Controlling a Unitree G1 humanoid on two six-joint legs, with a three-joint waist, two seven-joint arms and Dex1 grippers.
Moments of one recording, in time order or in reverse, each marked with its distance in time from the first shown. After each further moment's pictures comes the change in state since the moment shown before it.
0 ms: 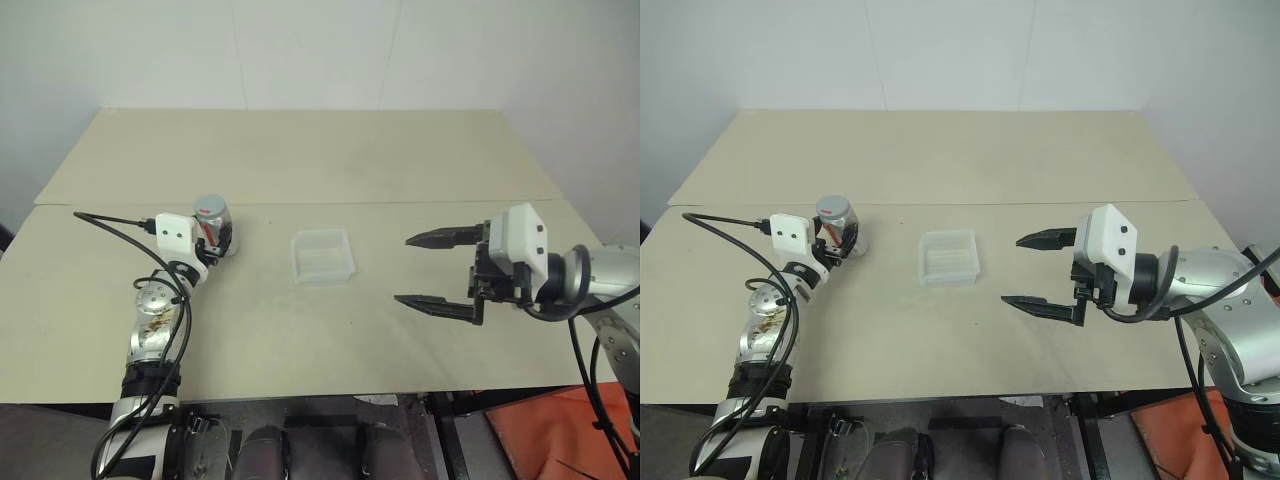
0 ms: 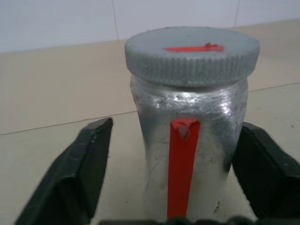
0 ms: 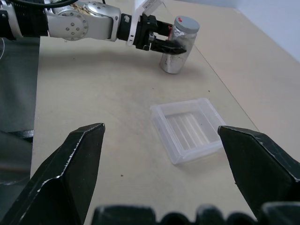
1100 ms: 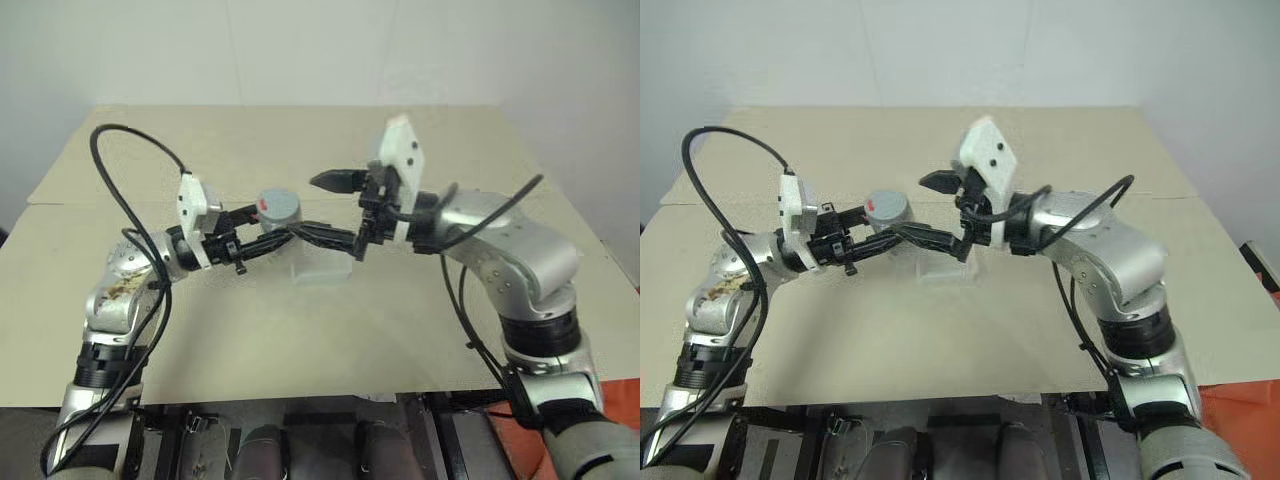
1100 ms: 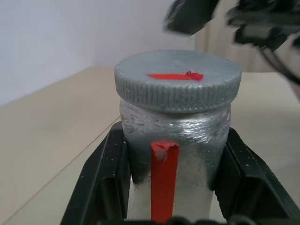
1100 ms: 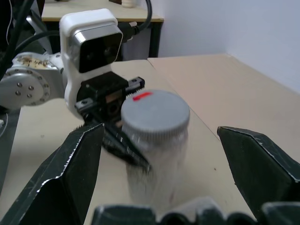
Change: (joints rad) left arm -0.062 0.230 -0.147 -0.404 -0.364 0.299 -0.726; right arm -0.527 0.458 0.287 0.162 -0.021 0.327 -0.365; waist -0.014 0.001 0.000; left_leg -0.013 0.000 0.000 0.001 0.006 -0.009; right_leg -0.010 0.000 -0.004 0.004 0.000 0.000
